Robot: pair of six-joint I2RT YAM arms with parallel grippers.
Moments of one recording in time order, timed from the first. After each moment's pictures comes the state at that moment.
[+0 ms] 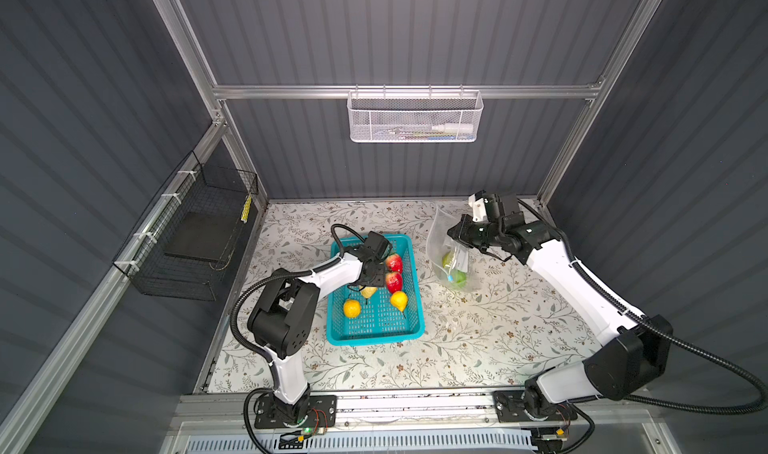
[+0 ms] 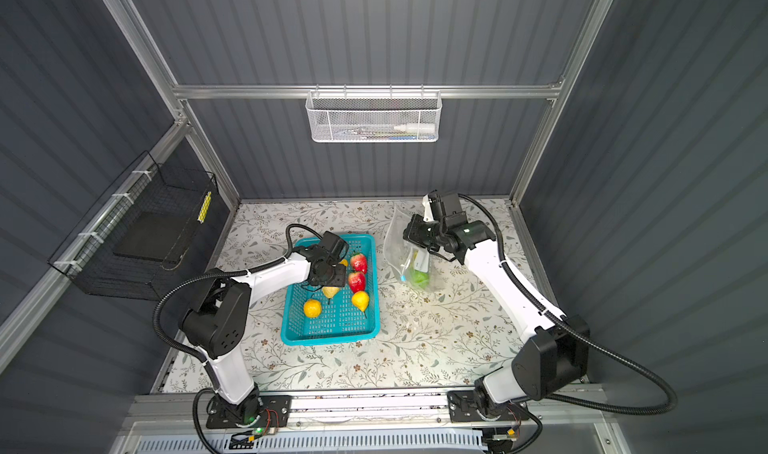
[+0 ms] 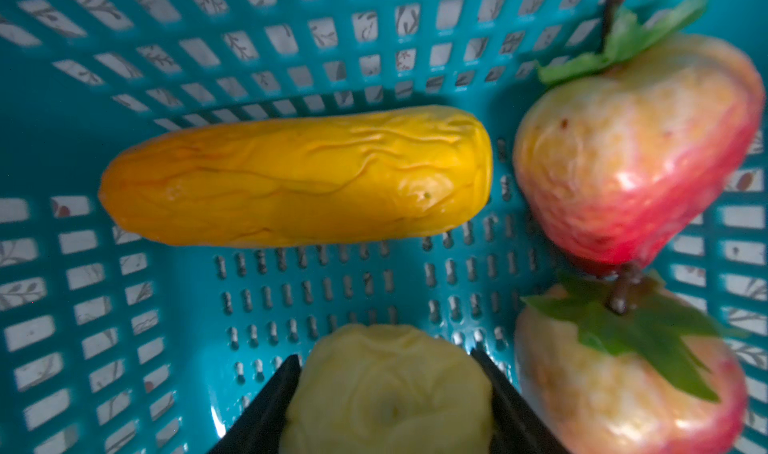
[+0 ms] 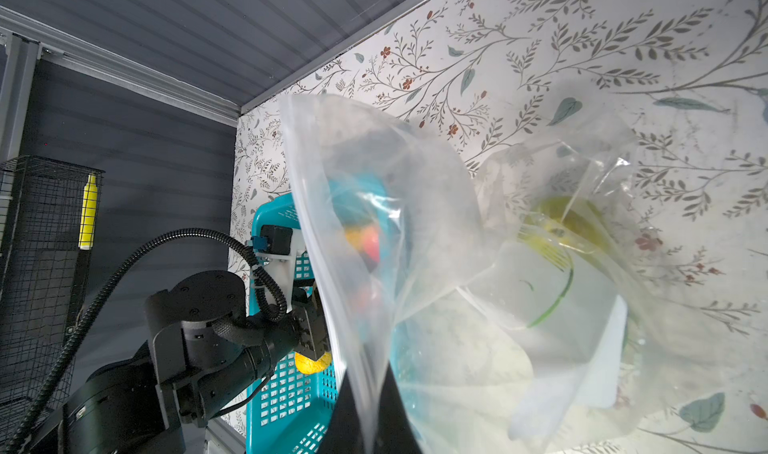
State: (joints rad) left arm -0.57 1.83 1.22 -0.59 -0.16 -0.42; right arm 0.40 1.47 1.40 -0.64 -0.26 0.70
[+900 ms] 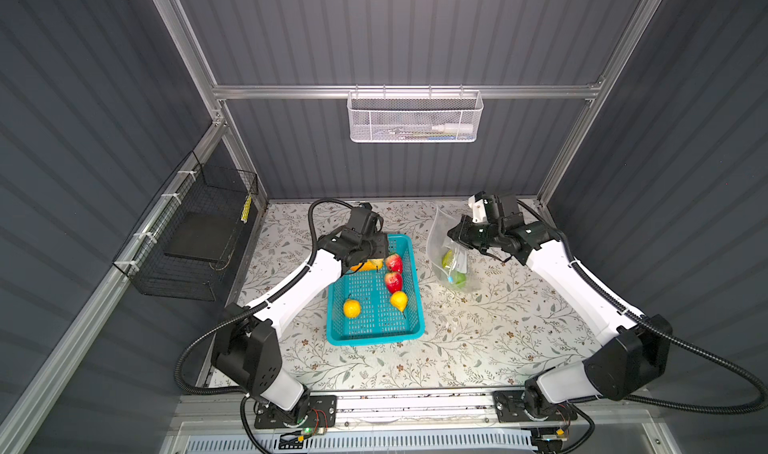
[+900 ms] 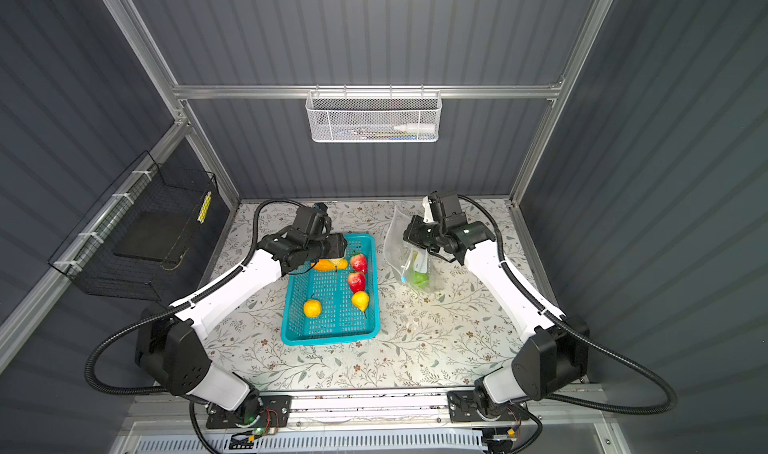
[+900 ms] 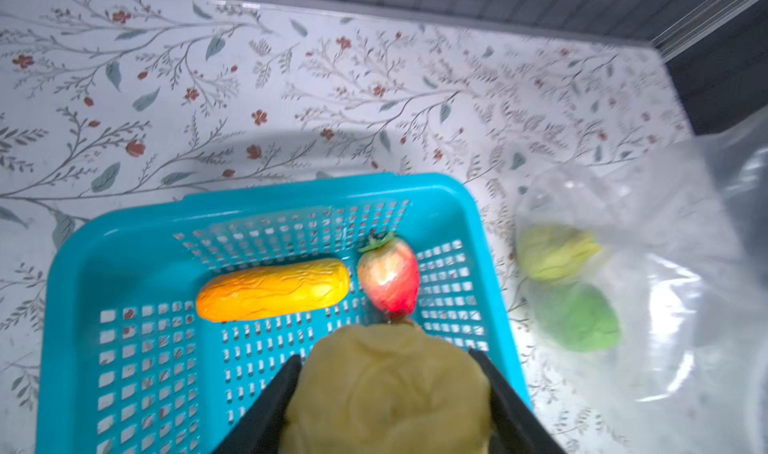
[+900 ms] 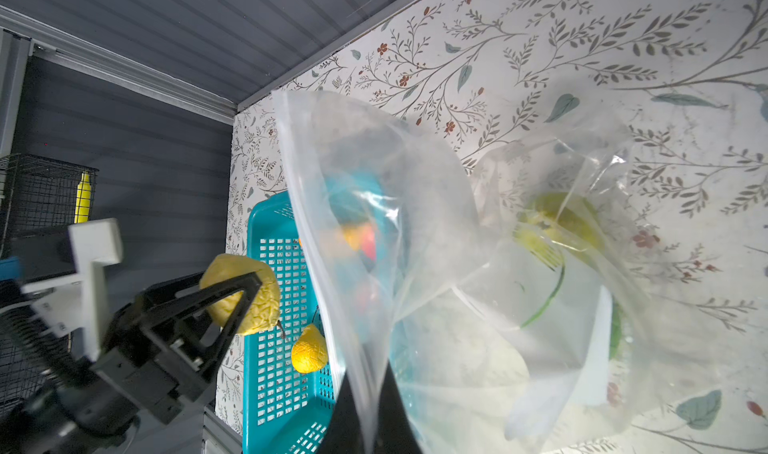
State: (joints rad) left arm -0.57 1.54 1.34 -0.53 -0.05 -0.45; right arm 0.39 1.47 1.39 -0.64 -0.26 0.70
